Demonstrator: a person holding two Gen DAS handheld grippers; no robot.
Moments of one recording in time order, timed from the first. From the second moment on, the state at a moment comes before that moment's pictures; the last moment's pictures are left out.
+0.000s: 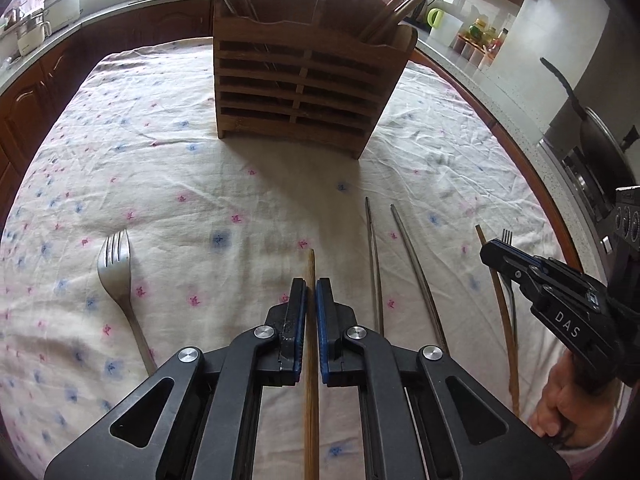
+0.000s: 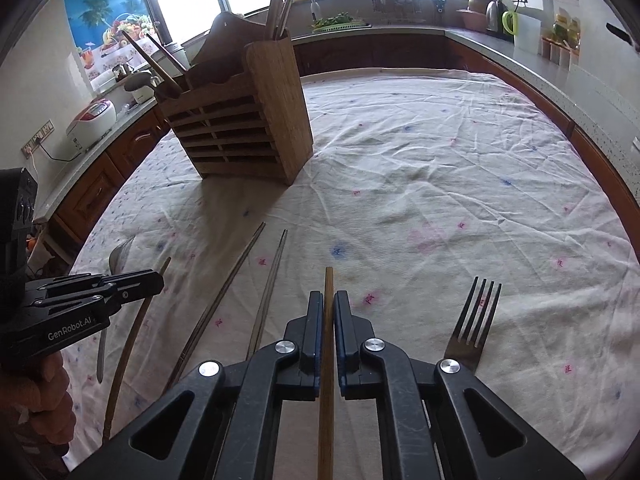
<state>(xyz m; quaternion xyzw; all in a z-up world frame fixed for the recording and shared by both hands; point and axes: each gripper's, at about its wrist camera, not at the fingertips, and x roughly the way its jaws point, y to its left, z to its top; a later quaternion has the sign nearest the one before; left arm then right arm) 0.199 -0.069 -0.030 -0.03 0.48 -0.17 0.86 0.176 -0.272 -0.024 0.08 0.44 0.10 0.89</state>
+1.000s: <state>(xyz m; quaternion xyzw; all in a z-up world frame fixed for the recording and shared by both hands) 0.133 0.004 0.085 -0.13 0.35 -0.22 0.90 0.130 -0.267 0.107 0.09 0.30 0.14 0.94</state>
